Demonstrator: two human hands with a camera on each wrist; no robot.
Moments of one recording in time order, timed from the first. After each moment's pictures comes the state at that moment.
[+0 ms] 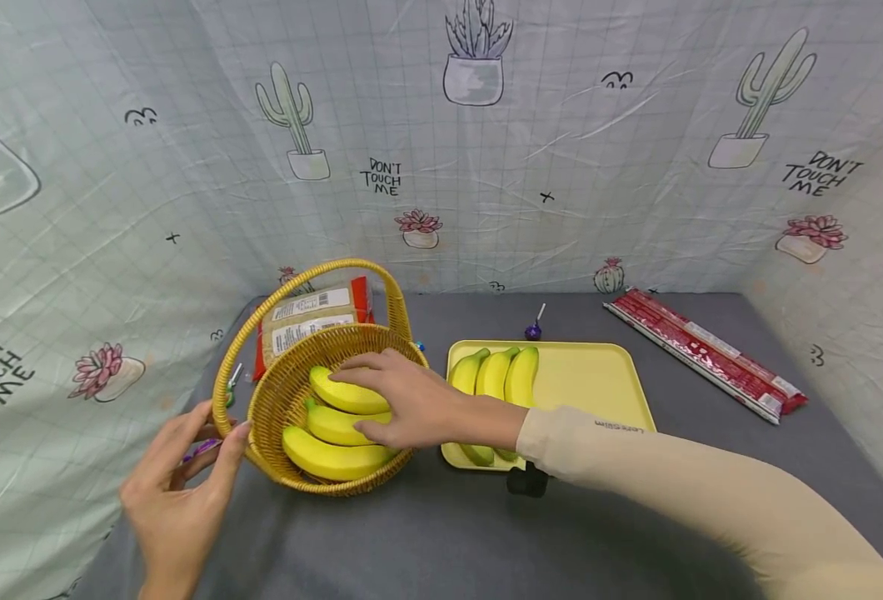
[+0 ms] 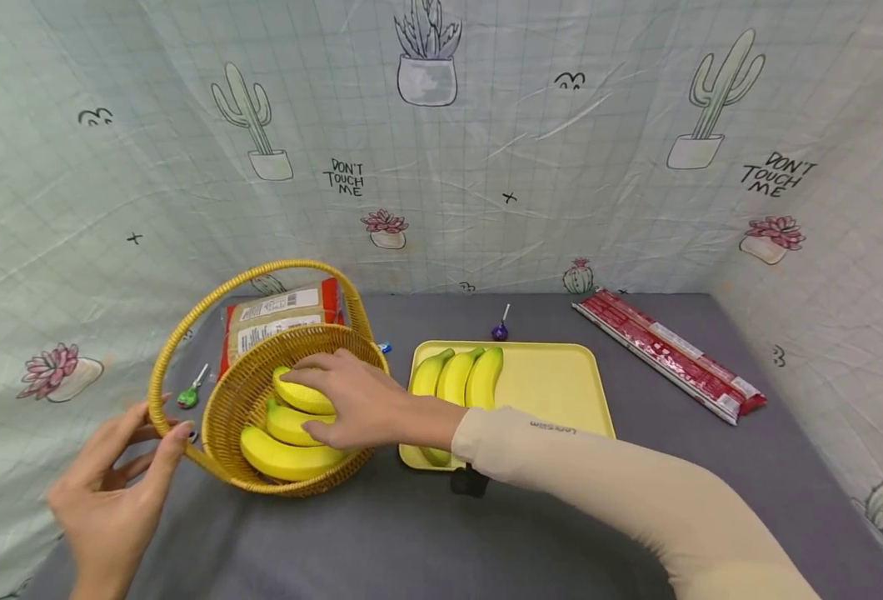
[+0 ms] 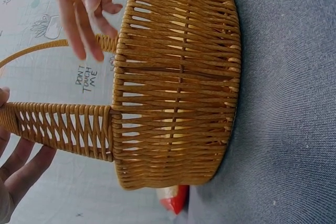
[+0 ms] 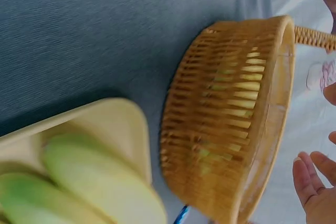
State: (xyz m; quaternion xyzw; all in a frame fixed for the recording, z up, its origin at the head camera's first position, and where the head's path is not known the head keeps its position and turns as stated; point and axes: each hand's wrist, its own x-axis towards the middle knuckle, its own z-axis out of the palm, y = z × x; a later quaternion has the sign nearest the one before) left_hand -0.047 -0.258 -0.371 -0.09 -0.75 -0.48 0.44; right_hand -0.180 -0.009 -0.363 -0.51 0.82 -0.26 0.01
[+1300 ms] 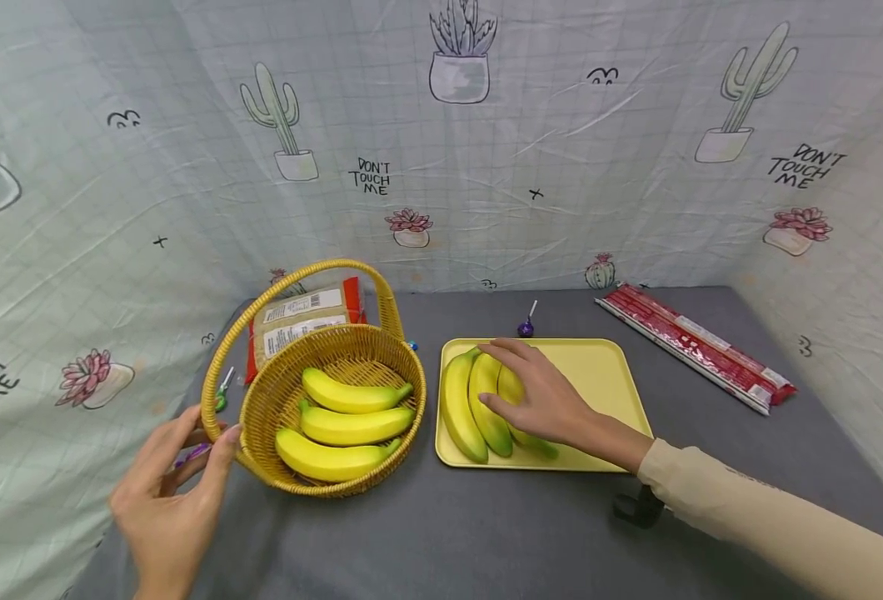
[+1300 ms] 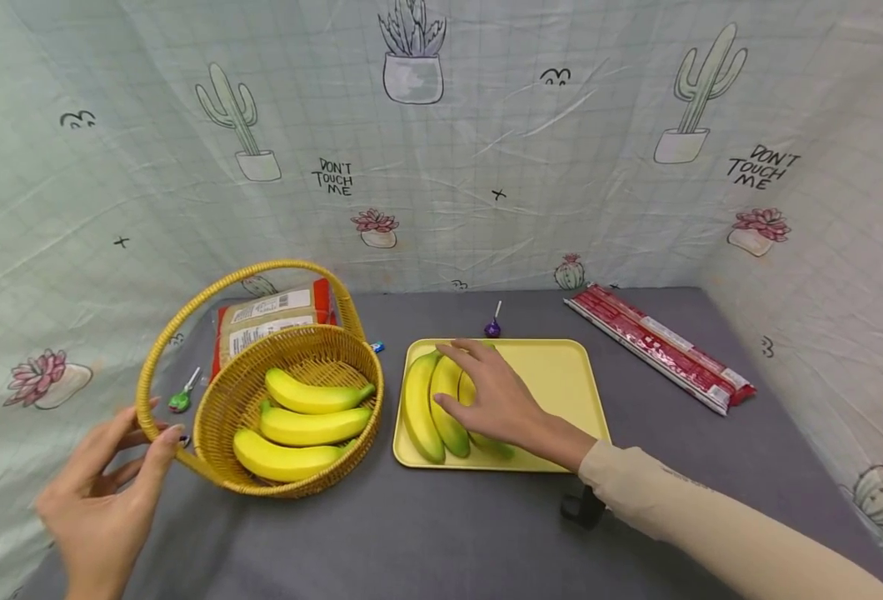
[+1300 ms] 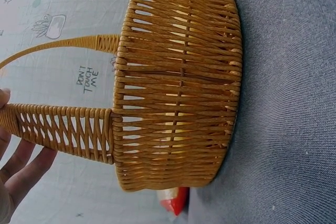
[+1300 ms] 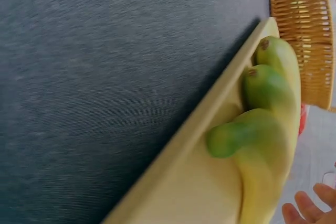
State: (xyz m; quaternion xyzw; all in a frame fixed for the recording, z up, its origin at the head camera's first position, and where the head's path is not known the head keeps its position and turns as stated) left_hand -0.046 -0.255 -0.371 -0.06 -0.76 -0.48 0.44; right_hand -0.180 0.138 -0.421 -0.29 0.90 -0.31 -0.08
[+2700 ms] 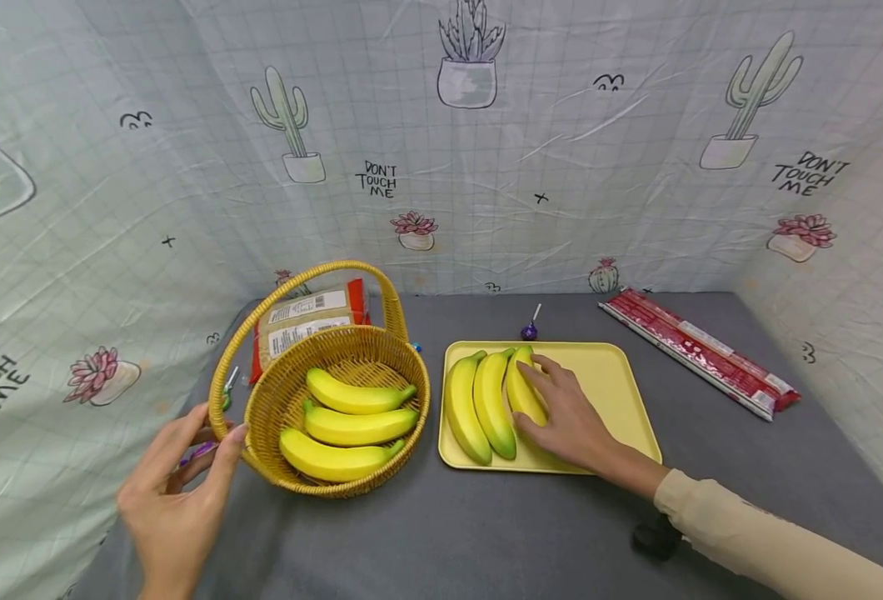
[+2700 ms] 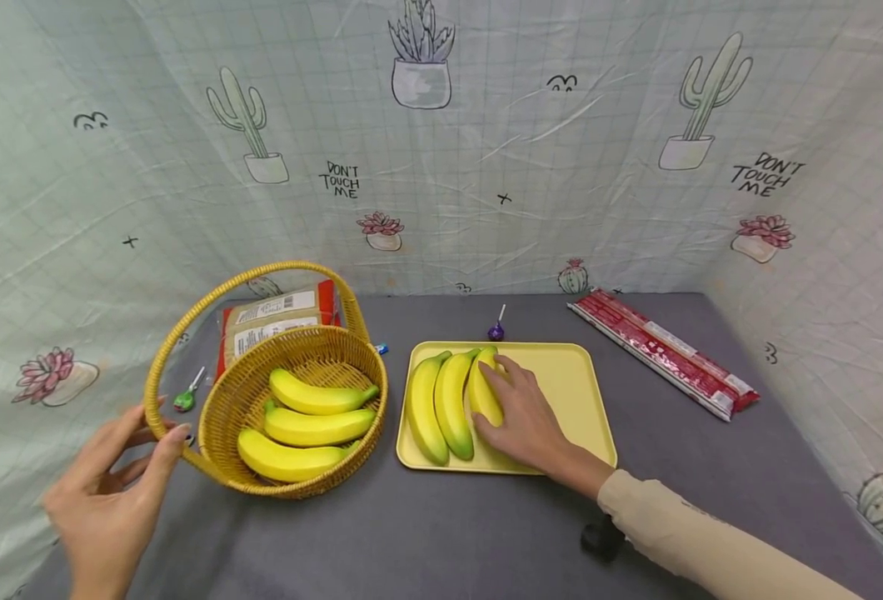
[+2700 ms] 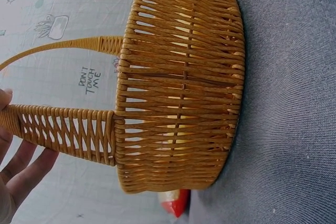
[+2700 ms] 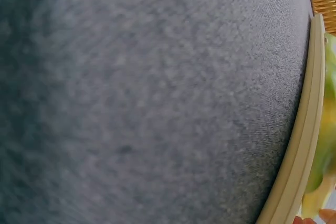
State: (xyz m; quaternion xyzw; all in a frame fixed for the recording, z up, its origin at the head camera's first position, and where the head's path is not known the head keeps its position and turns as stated) left_hand -0.046 -0.259 -0.375 -0.07 -0.75 -0.48 0.44; right_hand -0.171 0.165 -0.469 -0.23 0.92 -0.29 -0.11
